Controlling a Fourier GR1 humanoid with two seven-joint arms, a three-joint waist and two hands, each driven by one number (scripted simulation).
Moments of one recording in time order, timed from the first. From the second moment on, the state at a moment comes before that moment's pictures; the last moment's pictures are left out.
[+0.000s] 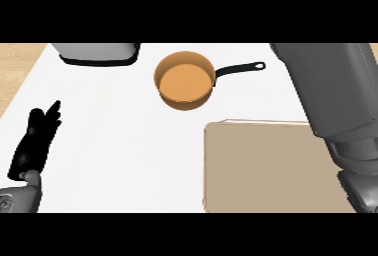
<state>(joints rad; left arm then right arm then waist) -0.12 0.31 0.11 -1.44 -0.16 0.07 0.38 -1.32 -0.21 0.01 -0.98 0.65 0.27 0.23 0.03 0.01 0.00</state>
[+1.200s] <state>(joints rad) -0.13 0.31 0.12 -1.43 -0.17 0.06 0.38 -1.37 -0.05 -0.29 -0.58 0.42 -0.05 0.07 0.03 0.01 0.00</state>
